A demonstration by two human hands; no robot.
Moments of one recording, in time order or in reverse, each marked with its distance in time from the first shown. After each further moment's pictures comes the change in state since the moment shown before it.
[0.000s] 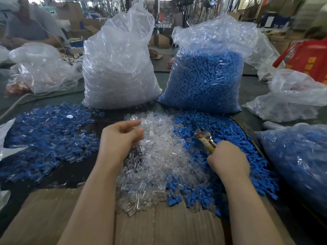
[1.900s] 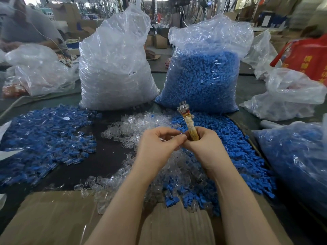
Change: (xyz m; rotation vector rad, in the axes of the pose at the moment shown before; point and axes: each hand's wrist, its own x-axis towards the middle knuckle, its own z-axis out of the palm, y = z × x) left_hand -0.036 0.008 0.068 0.085 -0.247 0.126; right_hand -0.019 -0.031 -0.010 1.068 -0.240 -0.365
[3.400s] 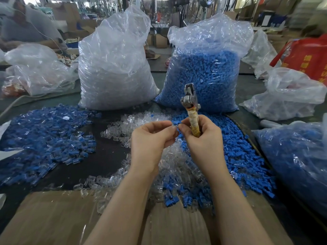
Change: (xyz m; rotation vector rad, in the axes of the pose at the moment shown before) left_hand -0.003 0.007 -0.002 -0.430 0.151 -0.106; right_hand -0.004 -0.003 0.012 -0.127 0.218 -0.303
